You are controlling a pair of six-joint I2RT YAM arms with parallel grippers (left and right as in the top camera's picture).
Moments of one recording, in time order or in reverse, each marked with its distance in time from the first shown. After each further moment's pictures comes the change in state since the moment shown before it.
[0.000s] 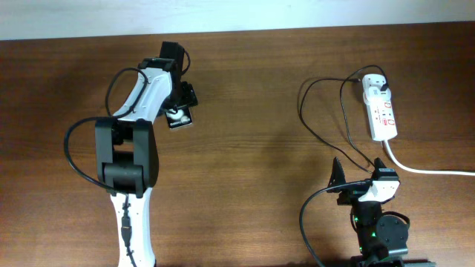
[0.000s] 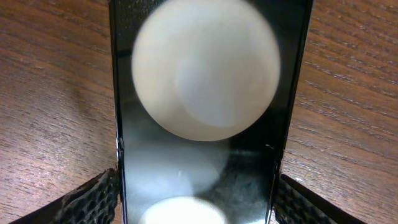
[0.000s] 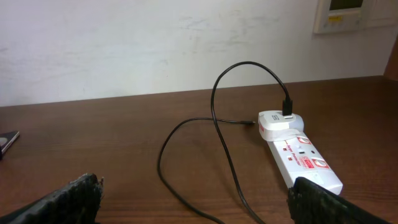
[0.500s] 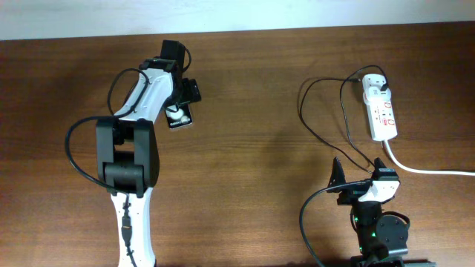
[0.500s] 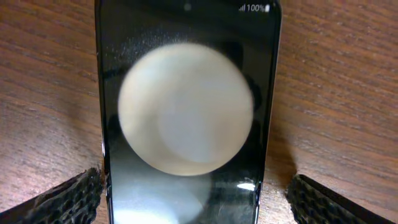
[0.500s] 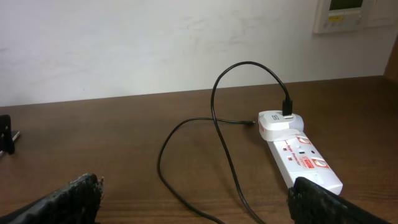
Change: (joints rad) left arm 0.000 0.002 -0.007 0.095 -0.017 0.022; right arm 0.000 0.000 0.000 0.000 0.000 0.000
